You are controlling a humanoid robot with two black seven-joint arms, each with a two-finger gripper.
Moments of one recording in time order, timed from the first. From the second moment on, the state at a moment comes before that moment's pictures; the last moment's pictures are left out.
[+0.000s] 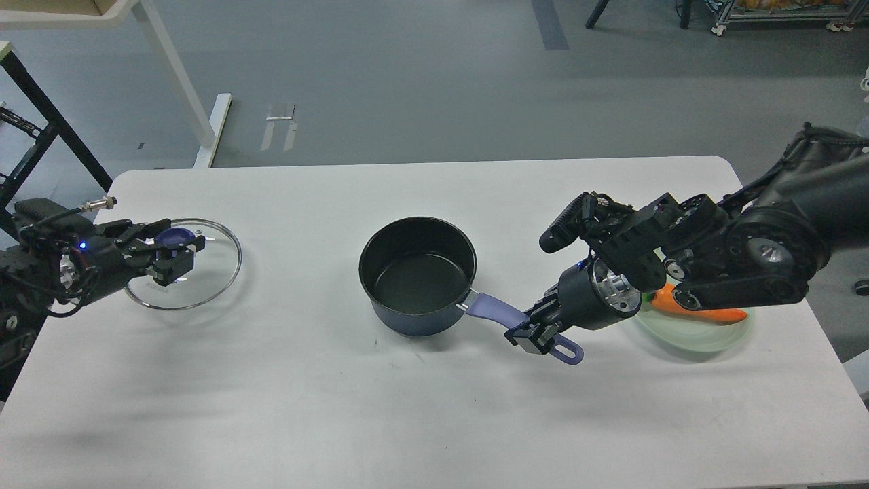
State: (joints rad) left arm -0.82 0.78 0.05 -0.77 1.52 0.29 -0.49; right arm 1.80 -0.22 -1.05 1.46 -0.93 0.03 0.36
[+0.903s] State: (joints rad) left arm -0.75 0.73 0.06 -0.72 1.52 0.30 -0.49; right arm 1.80 -0.22 -1.05 1.46 -0.93 0.03 0.36
